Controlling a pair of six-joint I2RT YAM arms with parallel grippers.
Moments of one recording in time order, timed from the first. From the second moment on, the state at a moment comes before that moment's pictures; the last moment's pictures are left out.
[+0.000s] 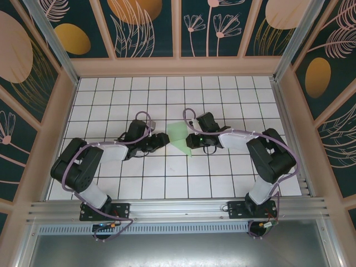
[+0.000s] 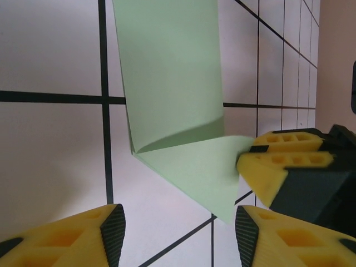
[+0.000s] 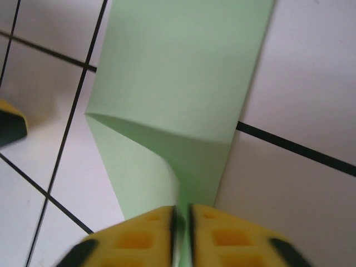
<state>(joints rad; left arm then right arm) -0.48 1.63 0.62 0.30 0.51 -0.89 0.60 1.71 0.87 -0.12 -0.31 0.34</state>
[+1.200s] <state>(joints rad) -0.54 1.80 0.79 0.33 0.53 -0.93 0.56 1.66 0.82 -0.09 -0.32 0.36</state>
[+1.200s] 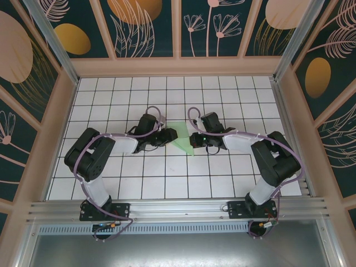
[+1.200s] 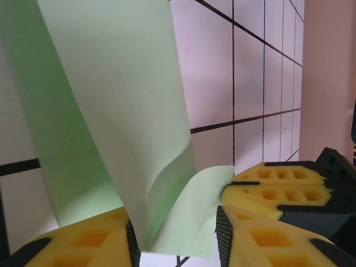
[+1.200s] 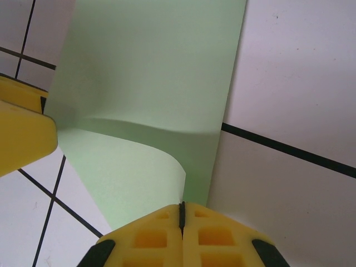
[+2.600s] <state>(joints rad) -0.54 1.80 0.84 0.32 0.54 -0.97 0.89 1.67 0.84 -0.14 0.19 0.33</state>
